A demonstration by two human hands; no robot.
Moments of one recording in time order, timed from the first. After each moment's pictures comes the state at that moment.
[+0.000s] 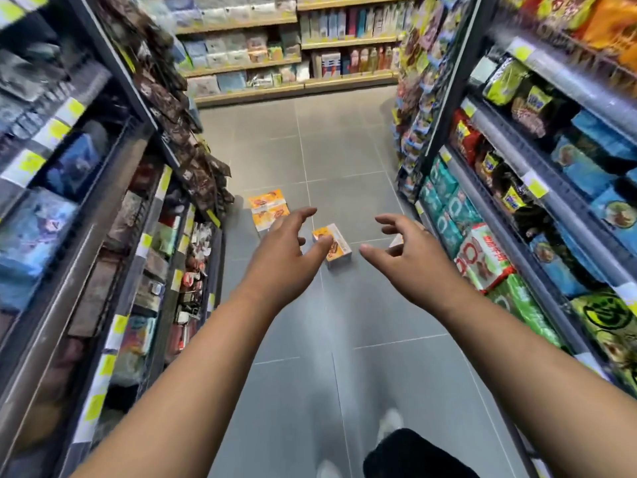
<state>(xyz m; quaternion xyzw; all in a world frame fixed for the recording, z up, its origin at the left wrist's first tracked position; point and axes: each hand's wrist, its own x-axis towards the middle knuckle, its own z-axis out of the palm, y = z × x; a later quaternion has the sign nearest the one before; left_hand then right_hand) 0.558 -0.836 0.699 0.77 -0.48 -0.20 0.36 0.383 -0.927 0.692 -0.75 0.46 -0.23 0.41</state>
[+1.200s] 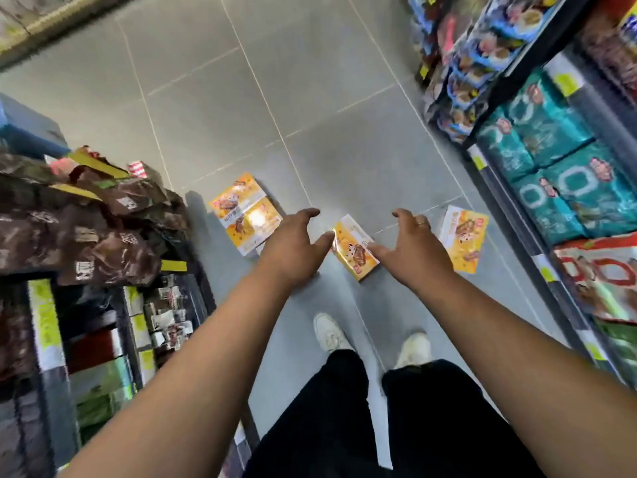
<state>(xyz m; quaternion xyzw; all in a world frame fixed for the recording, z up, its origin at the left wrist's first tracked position) 0.907 -1.392 0.424 0.79 -0.49 -0.36 0.10 0.716 -1.433 0.395 -0.65 0.65 0.00 0.39</state>
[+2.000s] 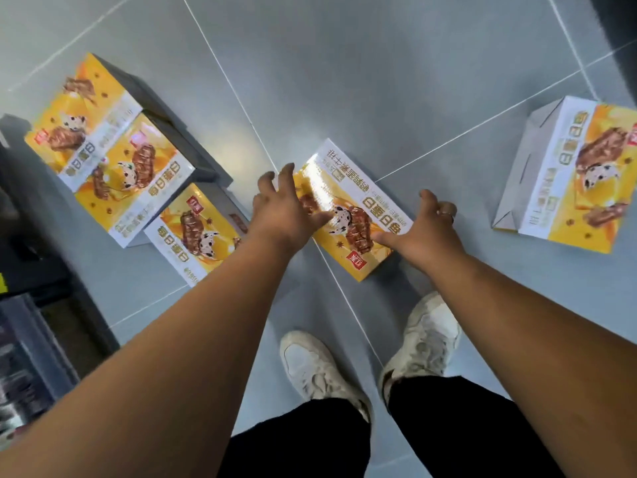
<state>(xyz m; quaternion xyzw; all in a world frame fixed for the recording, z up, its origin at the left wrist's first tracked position) 0.937 -1.493 -0.119 0.80 -0.46 -0.38 -0.06 0.724 -1.499 -0.142 -0.50 0.73 0.11 0.45</state>
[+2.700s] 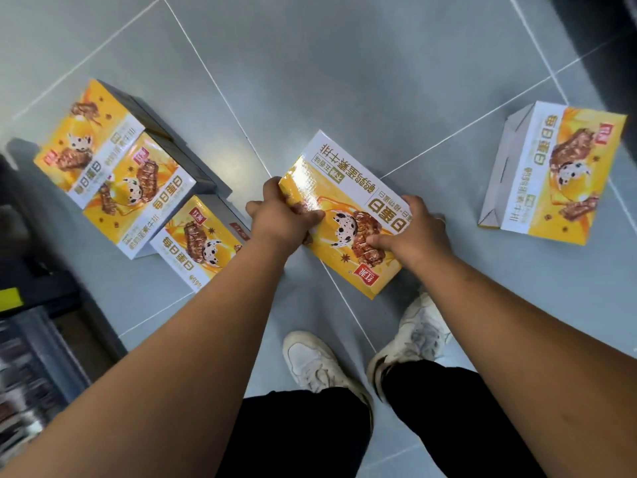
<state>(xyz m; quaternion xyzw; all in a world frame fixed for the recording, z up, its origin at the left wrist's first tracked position) 0.928 -1.497 -0.091 0.84 -0.30 -0.45 0.06 0.724 -1.496 -0.116 -0.44 0.75 0.04 0.48</state>
